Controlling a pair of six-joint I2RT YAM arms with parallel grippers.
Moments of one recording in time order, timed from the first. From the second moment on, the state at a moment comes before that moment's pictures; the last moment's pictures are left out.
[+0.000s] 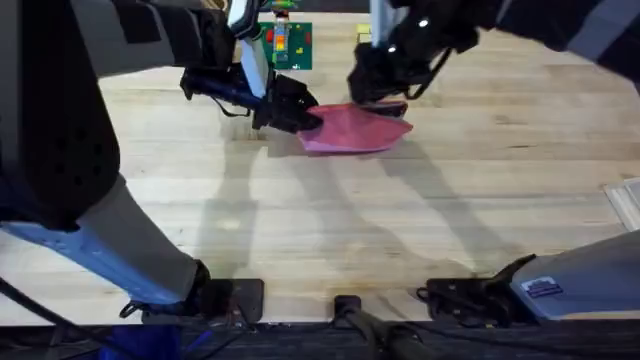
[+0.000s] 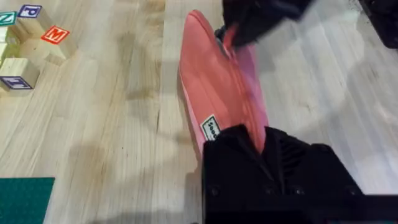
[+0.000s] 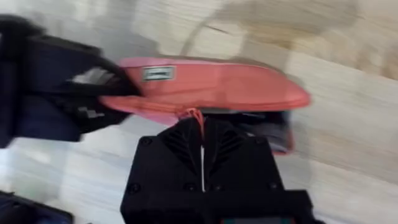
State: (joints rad) left arm -0.07 1.87 1.19 -0.83 1.13 1.45; right arm 0.53 1.70 1.50 -1.01 0.00 0.30
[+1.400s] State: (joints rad) left arm -0.09 1.89 1.19 -0.83 1.13 1.45; right arm 0.05 1.80 1.20 -0.78 -0.21 0.29
